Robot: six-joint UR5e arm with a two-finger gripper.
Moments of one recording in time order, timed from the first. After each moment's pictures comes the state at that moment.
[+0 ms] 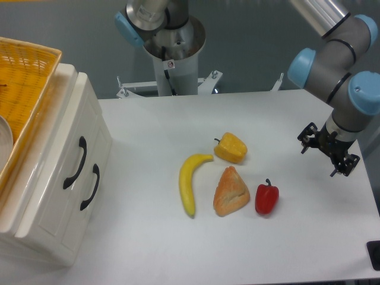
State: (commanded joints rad) arm 2.85 -2.11 -1.41 -1.19 1.51 1.62
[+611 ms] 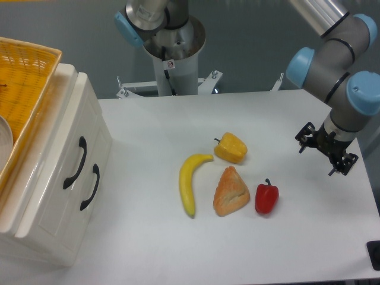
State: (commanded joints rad) arm 2.82 -2.10 -1.41 -1.20 1.53 1.54
